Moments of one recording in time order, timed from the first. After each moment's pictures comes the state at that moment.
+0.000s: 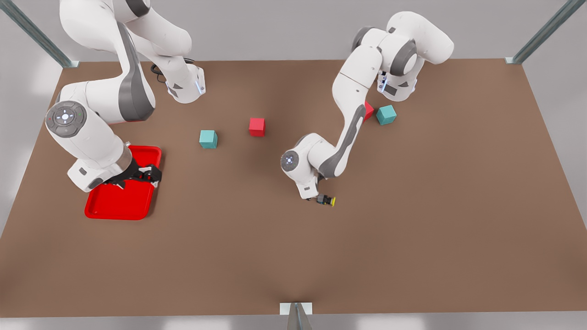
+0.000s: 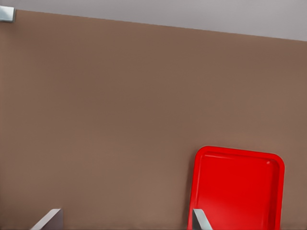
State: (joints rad) left arm -0.89 0.89 0.20 -1.37 0.09 1.98 -1.69; right arm -0.15 0.26 0.39 -1.40 -0.17 1.68 0.16
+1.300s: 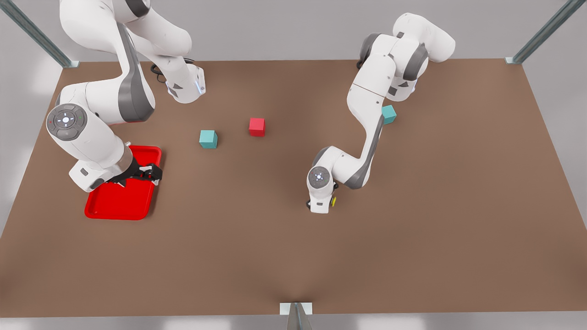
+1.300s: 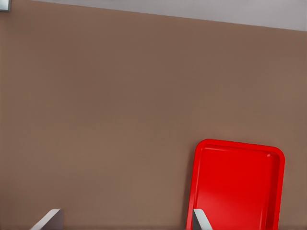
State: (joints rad) left arm -0.78 0.88 0.19 -1.39 -0.09 2.13 -1.26; right arm -0.15 0.26 0.38 -1.40 -0.16 1.65 0.16
